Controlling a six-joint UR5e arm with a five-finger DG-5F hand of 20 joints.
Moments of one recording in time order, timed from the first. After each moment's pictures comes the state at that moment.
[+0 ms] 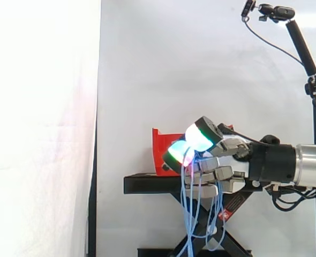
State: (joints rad) arm 0.18 -2.20 -1.44 -2.53 -1.18 -0.18
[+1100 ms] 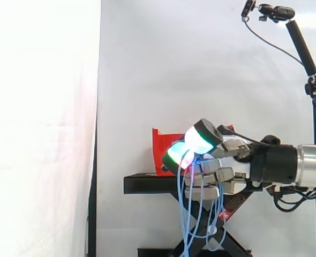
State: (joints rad) arm 0.19 -2.20 -1.44 -2.54 -1.18 -0.19
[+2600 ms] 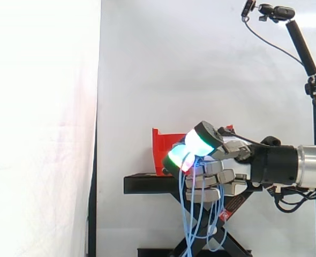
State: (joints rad) arm 0.19 -2.20 -1.44 -2.55 -1.18 -0.19
